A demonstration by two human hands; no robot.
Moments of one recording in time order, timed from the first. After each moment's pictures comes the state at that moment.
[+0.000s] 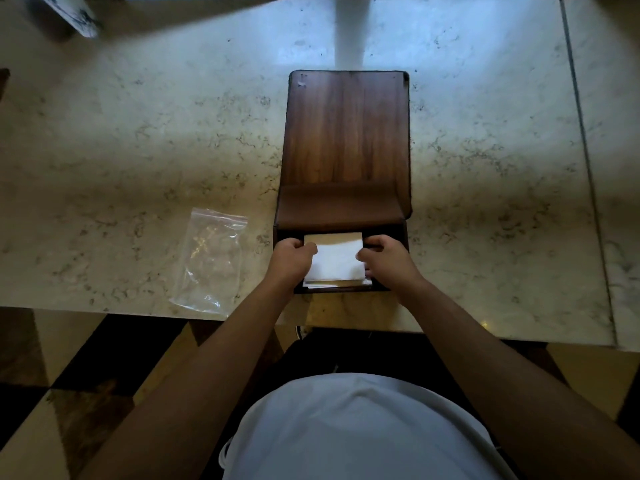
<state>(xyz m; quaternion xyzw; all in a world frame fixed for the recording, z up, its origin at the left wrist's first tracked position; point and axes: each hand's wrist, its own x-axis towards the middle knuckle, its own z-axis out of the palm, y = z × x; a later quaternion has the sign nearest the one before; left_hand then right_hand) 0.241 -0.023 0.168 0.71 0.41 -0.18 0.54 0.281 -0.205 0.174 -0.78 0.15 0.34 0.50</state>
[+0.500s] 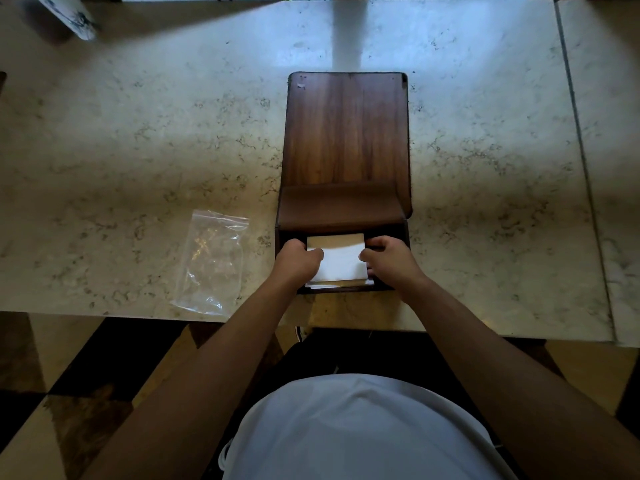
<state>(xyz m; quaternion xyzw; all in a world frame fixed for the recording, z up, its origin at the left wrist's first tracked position) 0.245 -0.025 0.172 0.78 0.36 -0.23 0.46 0.281 -0.204 0.174 -0.80 0.14 0.33 0.48</state>
